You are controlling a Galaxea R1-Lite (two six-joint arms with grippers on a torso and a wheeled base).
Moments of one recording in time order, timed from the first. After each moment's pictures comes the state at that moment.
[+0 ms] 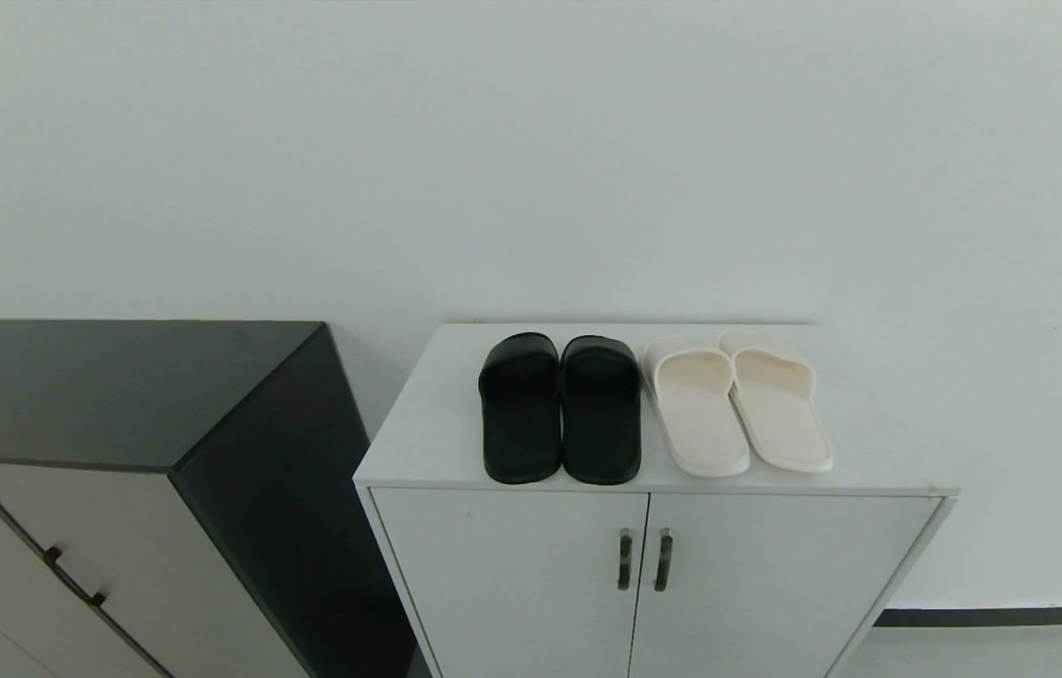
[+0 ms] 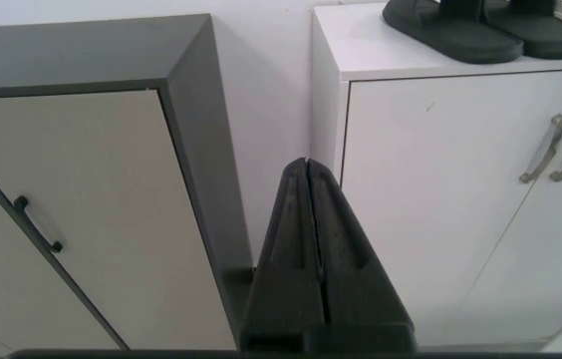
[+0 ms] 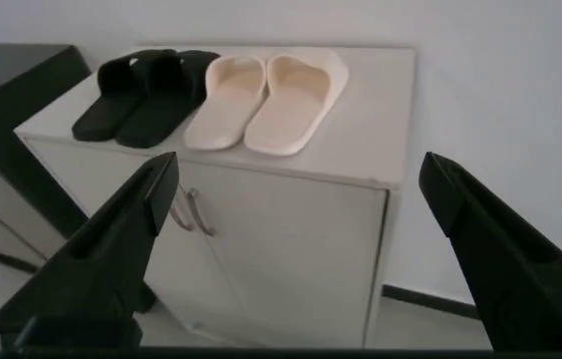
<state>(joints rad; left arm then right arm) 0.00 0.00 0.00 0.00 -0.01 0.05 0.13 0.64 -0.38 -0.18 0.18 0.08</state>
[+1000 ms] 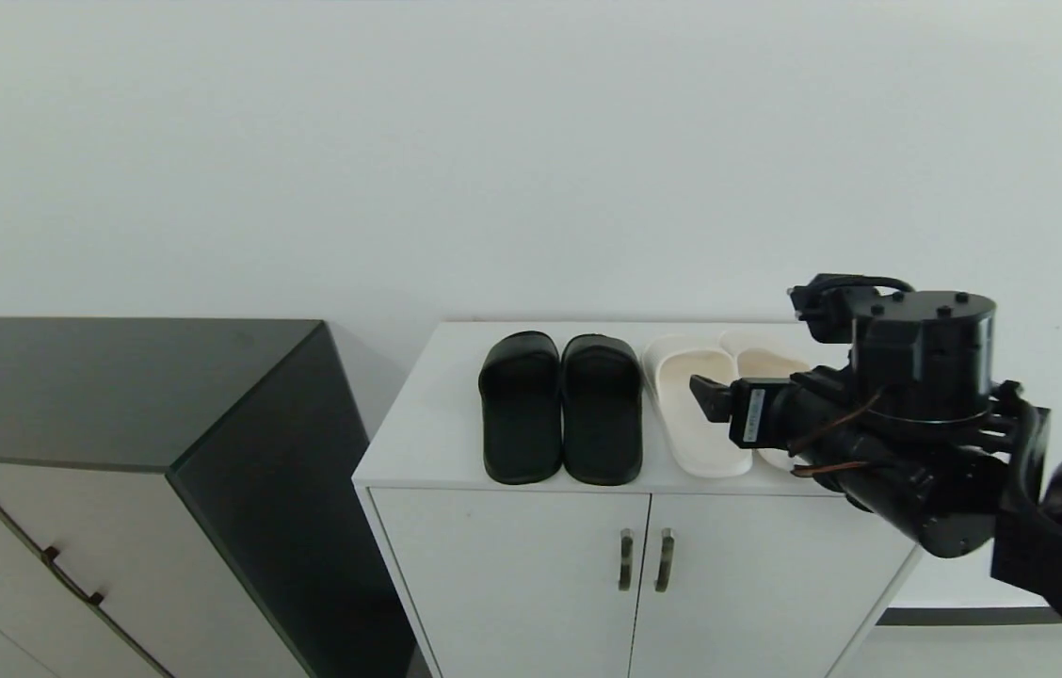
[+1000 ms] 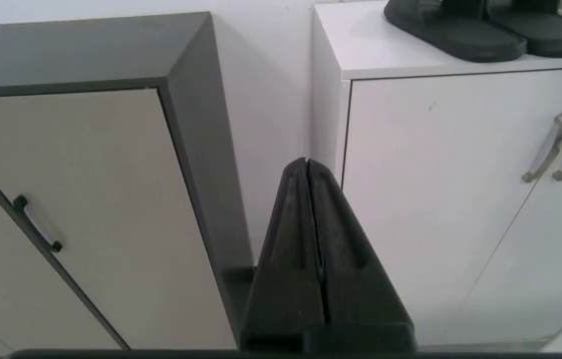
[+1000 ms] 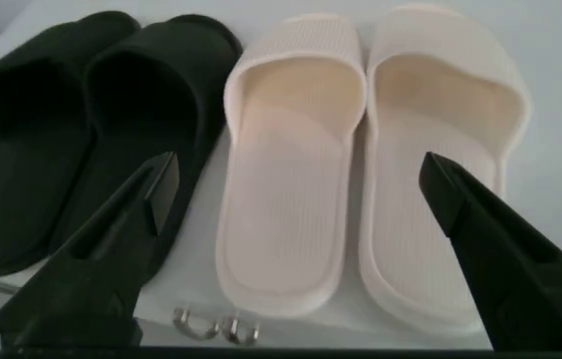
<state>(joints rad) 0.00 0.00 0.00 0.00 -0.01 0.05 0.69 1.69 -0.86 -0.59 -0.51 0.26</state>
